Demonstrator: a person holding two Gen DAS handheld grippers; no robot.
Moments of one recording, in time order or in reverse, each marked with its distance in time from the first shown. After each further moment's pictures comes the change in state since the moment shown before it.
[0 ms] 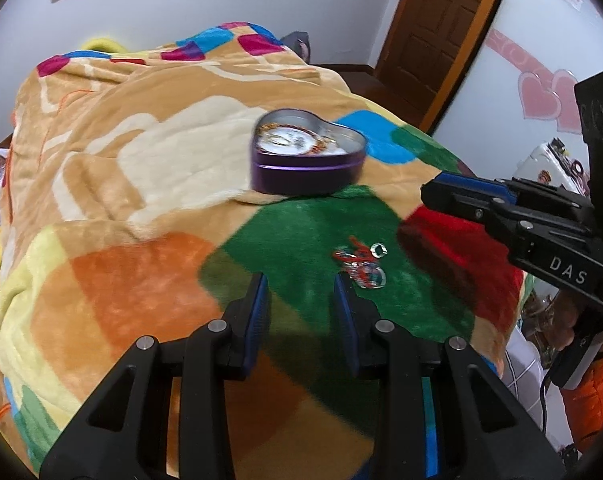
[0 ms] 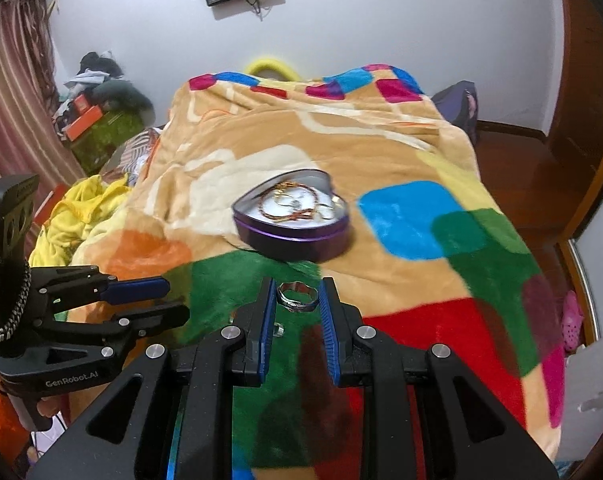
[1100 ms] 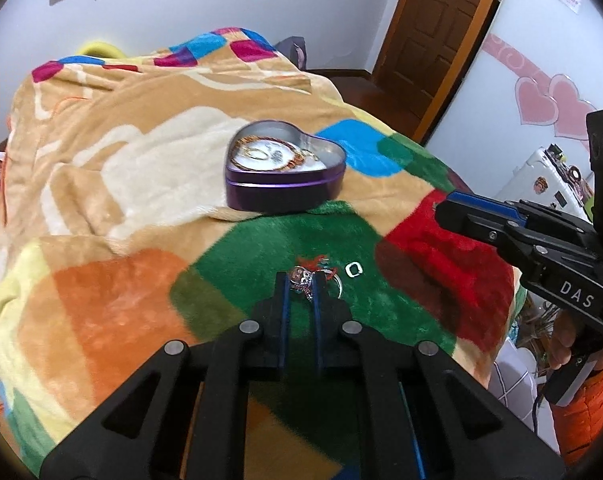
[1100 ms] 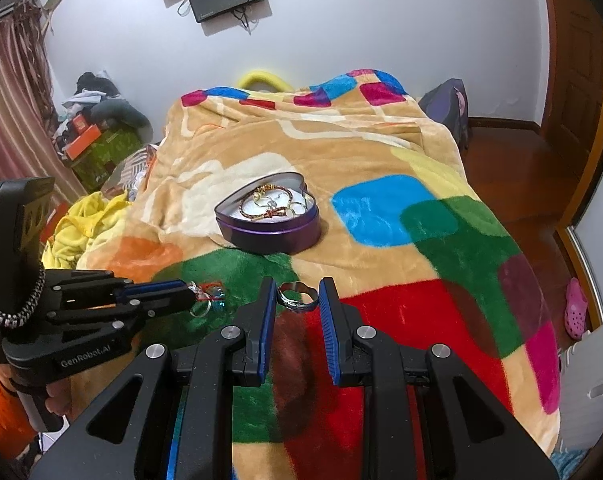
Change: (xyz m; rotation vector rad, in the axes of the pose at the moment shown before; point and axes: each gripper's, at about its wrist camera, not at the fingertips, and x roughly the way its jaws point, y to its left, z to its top) left arm 0.001 -0.013 0.009 -0.012 -0.025 0.001; right arm -0.020 -0.022 -0.011 0.047 -0.043 0.025
